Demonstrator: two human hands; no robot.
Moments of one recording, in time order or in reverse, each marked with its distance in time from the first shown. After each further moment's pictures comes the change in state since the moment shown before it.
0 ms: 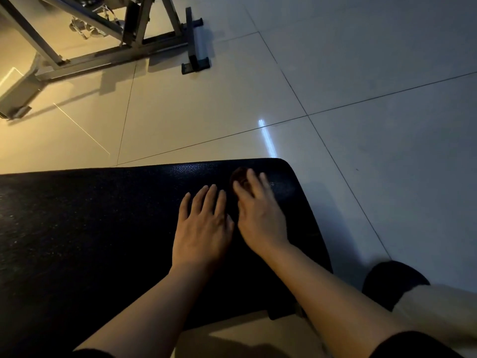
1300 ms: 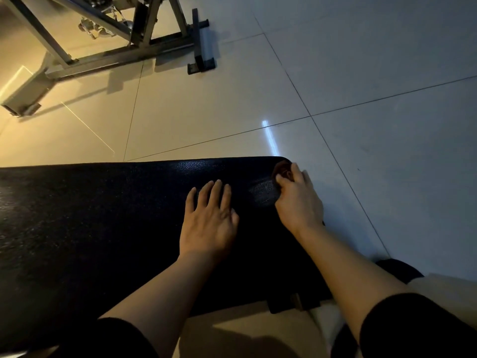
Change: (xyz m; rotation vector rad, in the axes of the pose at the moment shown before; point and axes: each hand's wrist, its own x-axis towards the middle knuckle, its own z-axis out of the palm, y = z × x) left_hand -0.002 0.003 -0.009 -0.013 -0.075 -0.015; right_hand 0.007 0.039 -0.037 -0.094 -0.004 0.263
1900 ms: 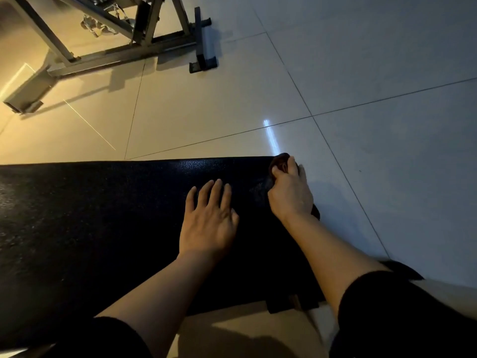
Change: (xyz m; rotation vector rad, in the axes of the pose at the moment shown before) left_hand 0.002 0.000 0.006 0.009 0.022 -0.010; right_hand 0.021 -0.013 0.008 0.040 0.036 0.058
